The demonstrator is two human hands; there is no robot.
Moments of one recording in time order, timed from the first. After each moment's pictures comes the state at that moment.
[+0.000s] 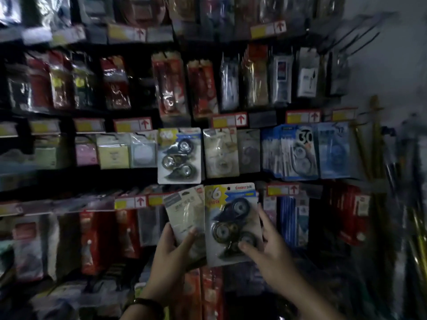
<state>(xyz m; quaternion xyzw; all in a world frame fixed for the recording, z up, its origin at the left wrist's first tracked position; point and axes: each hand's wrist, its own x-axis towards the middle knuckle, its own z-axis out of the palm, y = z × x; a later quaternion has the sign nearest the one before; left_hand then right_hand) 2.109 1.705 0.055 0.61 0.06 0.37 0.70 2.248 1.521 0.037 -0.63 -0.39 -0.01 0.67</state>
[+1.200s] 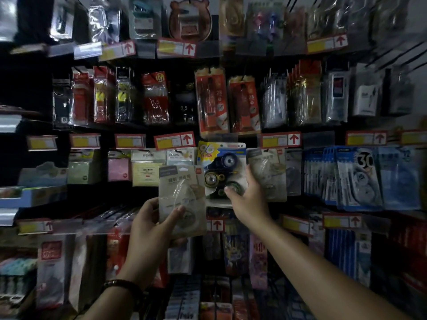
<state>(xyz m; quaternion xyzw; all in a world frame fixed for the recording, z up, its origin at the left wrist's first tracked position) 2.073 1.845 0.146 0.63 0.06 0.49 0.60 2.261 1.718 0.191 -0.67 -0.37 -0.14 0.63</state>
